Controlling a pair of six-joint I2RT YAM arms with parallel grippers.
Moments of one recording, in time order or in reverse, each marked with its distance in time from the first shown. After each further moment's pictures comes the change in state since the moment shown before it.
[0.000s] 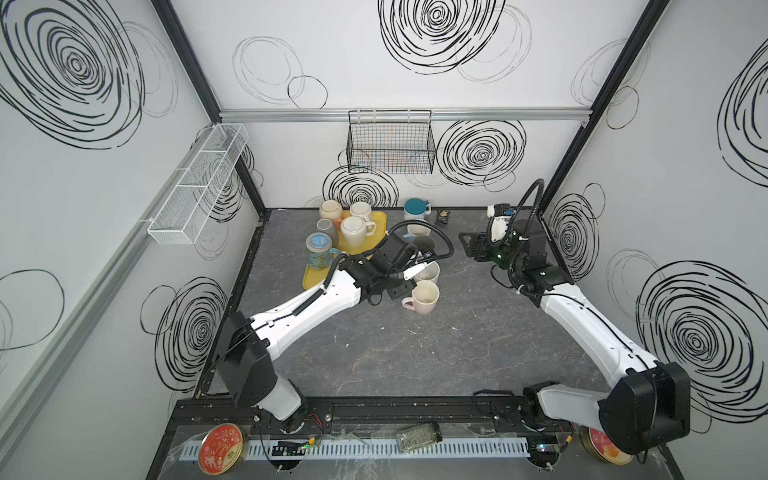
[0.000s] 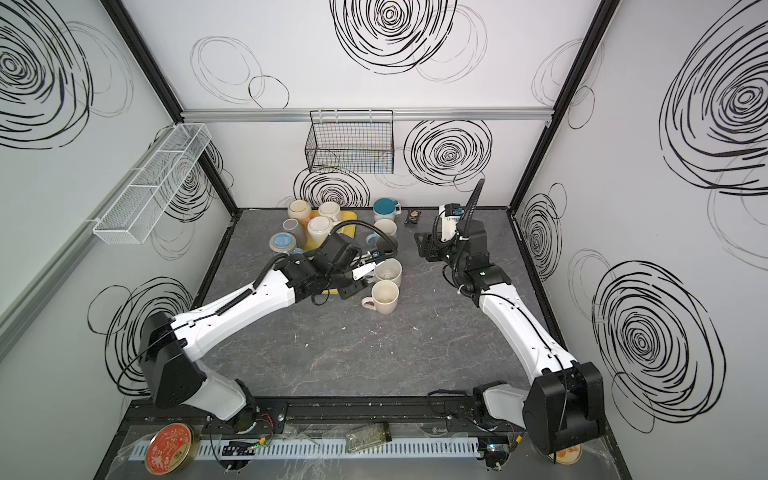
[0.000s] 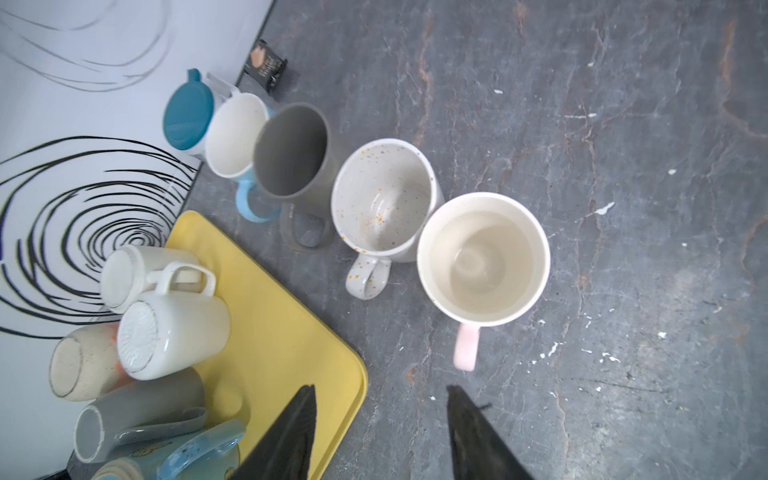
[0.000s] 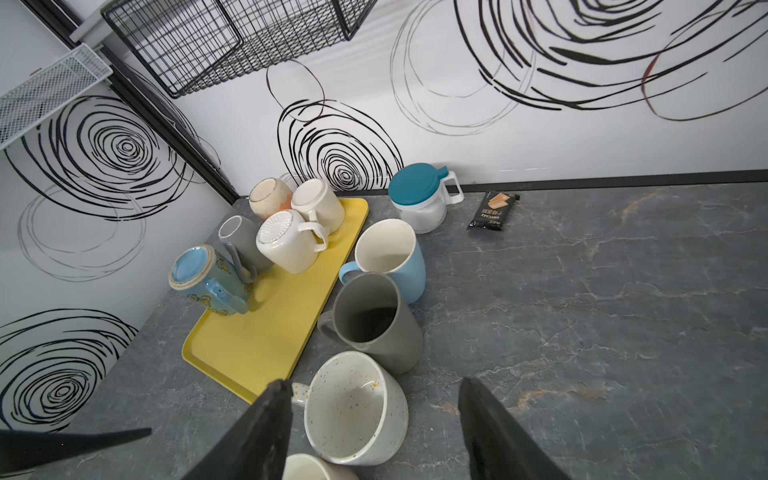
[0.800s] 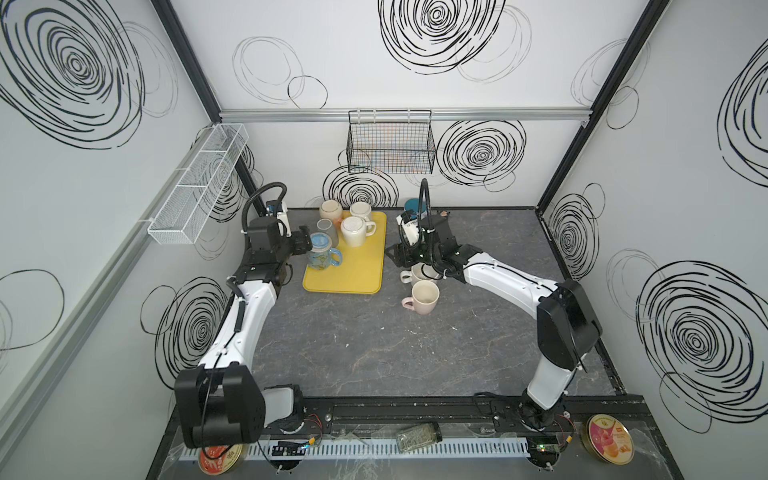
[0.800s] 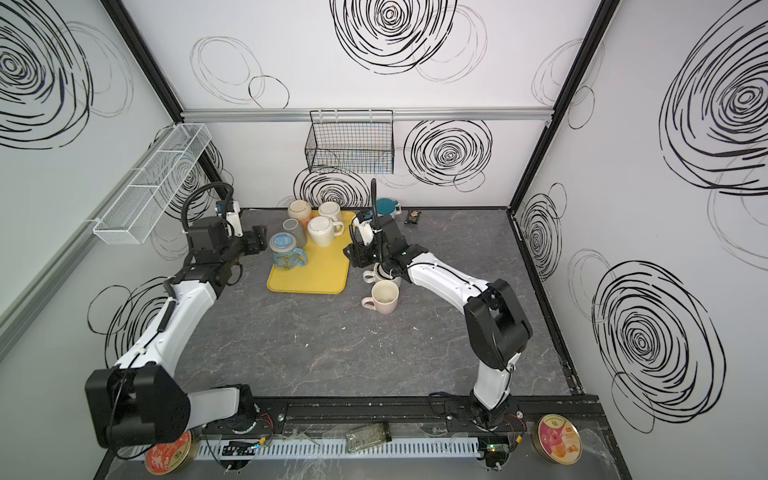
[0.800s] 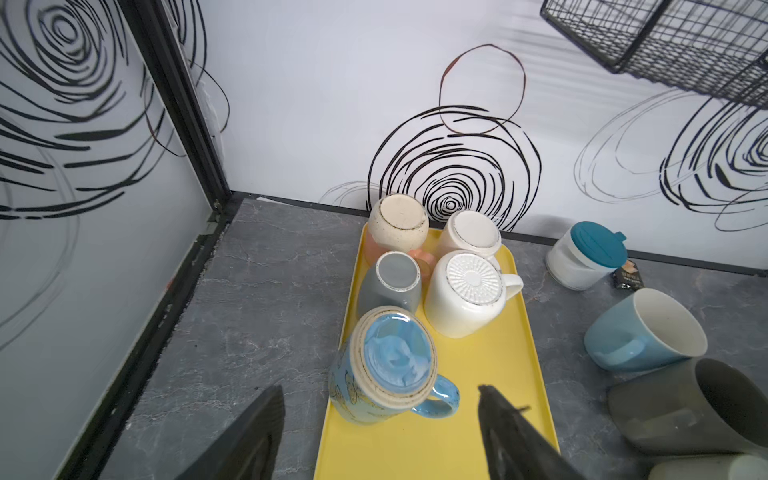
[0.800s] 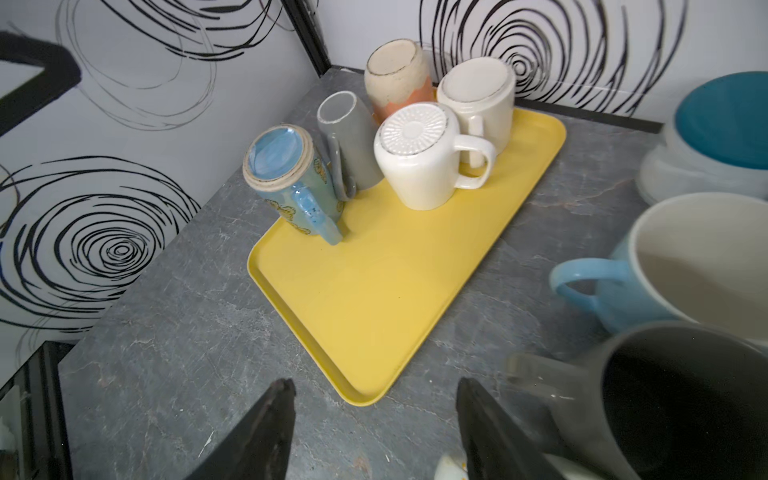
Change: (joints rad) left arm 0.883 -0.183 -0.284 0.506 0.262 -0.546; right arm 0.380 0.562 0.408 -0.016 0.008 -0.056
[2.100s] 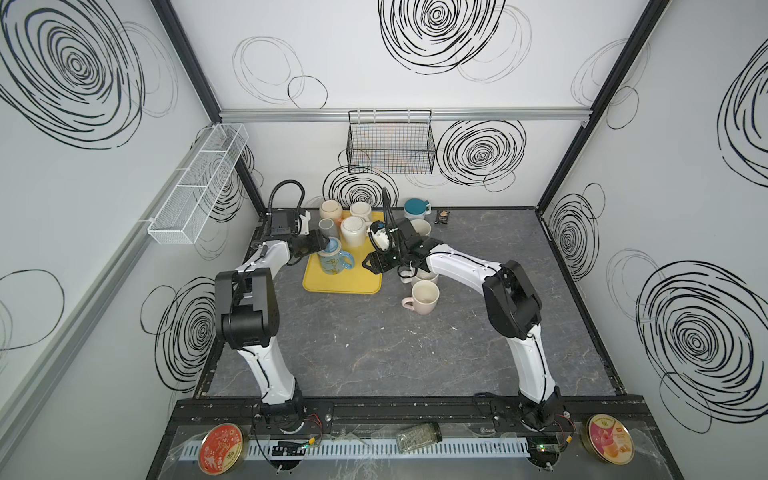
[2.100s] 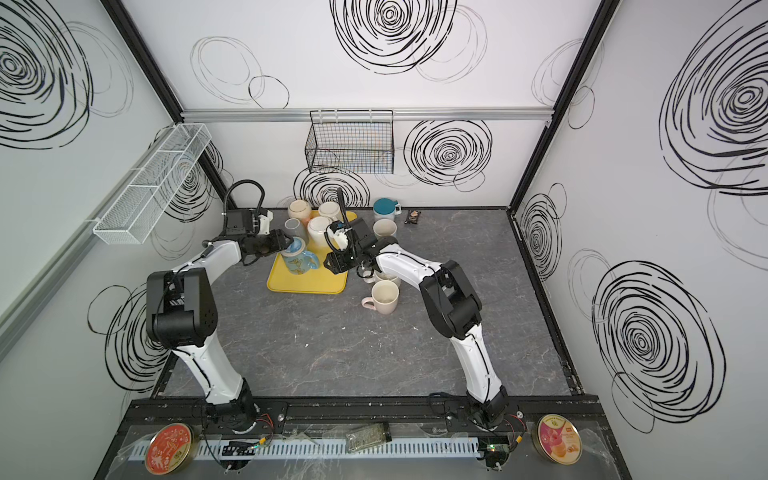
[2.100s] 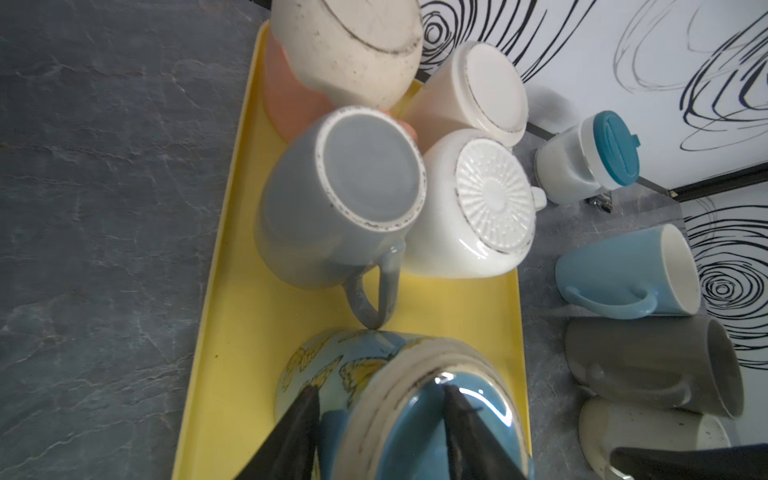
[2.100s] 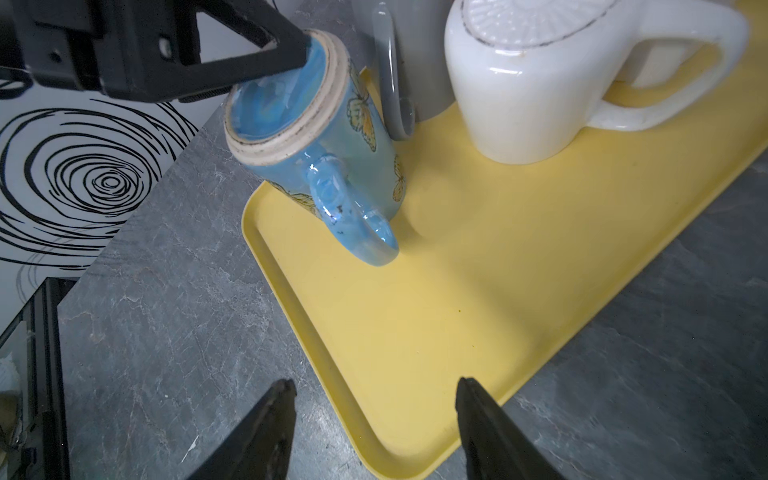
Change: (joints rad) left arm -0.009 0.549 0.267 -0.129 0.330 -0.076; right arm 0.046 0.369 0.343 -0.169 -0.123 -0.058
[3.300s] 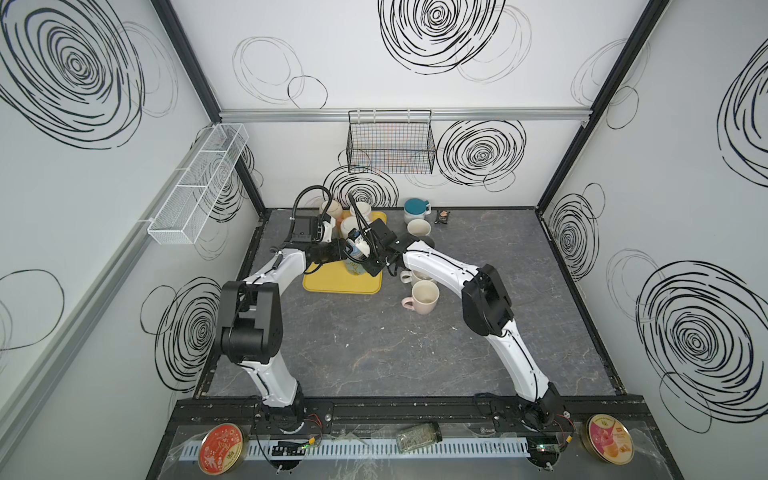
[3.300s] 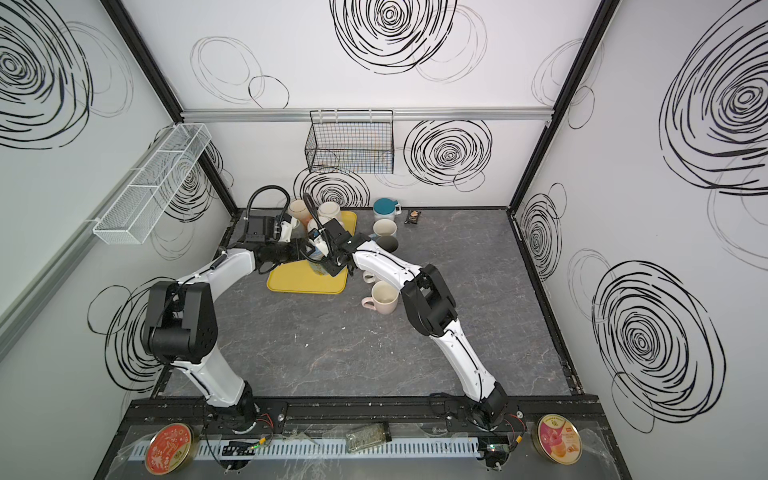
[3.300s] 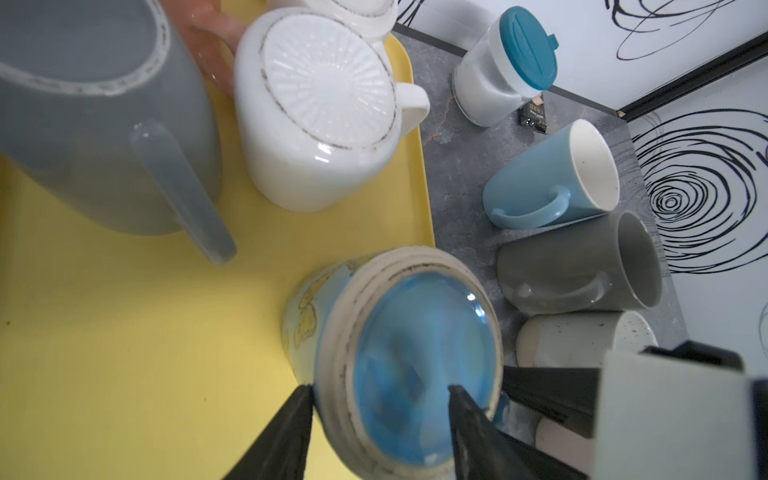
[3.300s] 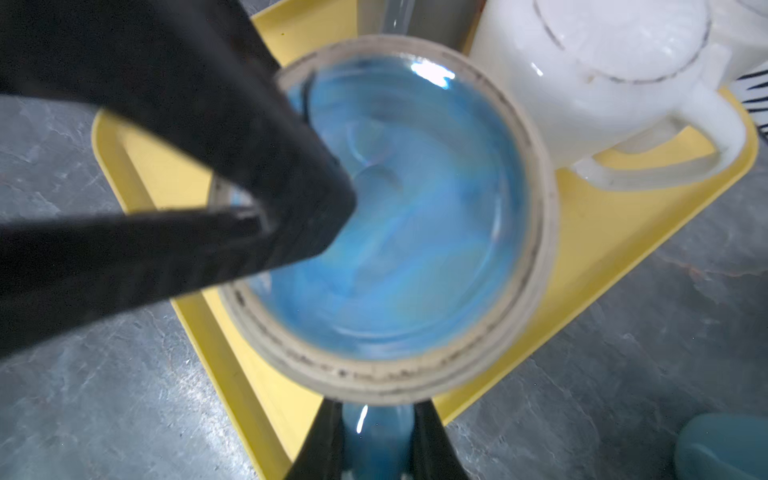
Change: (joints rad) left arm -0.147 -0.145 -0.146 0.007 0.008 -0.010; right arm 0.102 0.206 0.397 -0.361 0.359 -0.336
